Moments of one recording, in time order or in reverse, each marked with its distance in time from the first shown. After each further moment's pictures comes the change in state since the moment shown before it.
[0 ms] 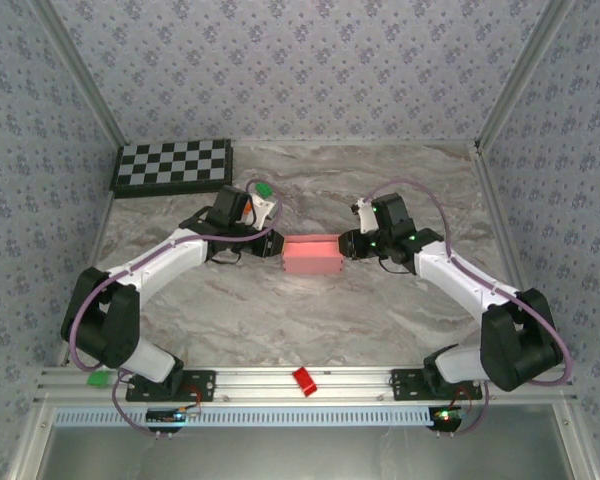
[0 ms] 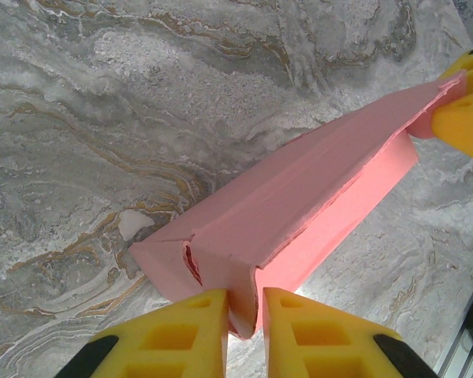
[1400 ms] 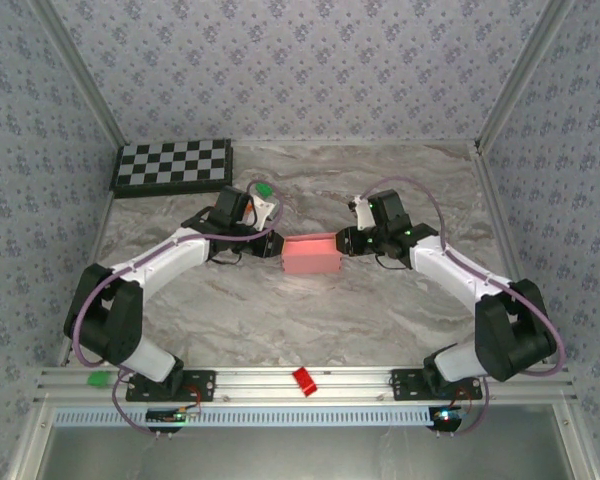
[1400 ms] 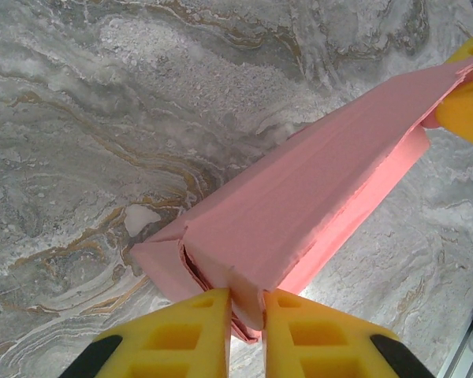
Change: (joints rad) left arm 0.001 0.026 0.000 0.000 -0.005 0.000; right arm 0.002 0.056 0.037 0.005 -0.012 0.011
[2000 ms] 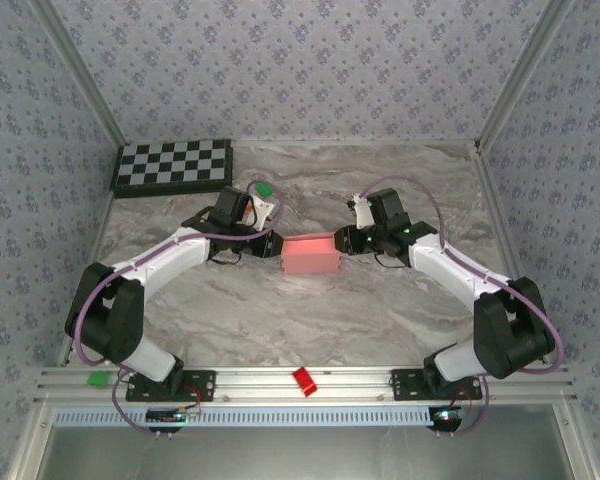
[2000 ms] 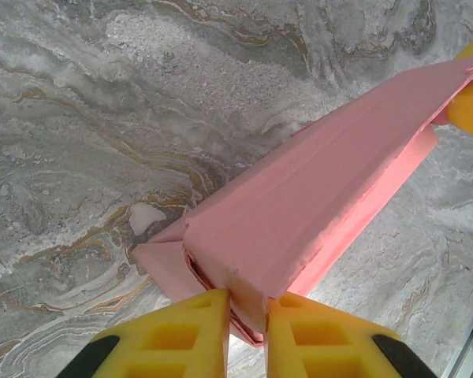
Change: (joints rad) left arm 0.004 0.006 0.000 -0.001 -0.003 0.000; right arm 0.000 0.011 0.015 -0.007 -0.007 0.007
